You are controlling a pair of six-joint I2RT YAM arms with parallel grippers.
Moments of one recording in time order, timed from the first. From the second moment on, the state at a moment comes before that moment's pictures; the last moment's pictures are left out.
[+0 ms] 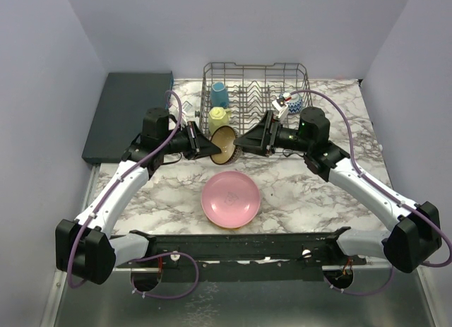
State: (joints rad) left arm -0.32 1.18 0.95 -0.24 0.77 -0.83; right arm 0.55 1.25 0.96 0.13 -0.70 1.05
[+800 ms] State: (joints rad) left arm -0.32 1.17 0.93 -0.25 0.76 -0.80; right arm 0.56 1.28 0.96 0.14 -0.68 1.08
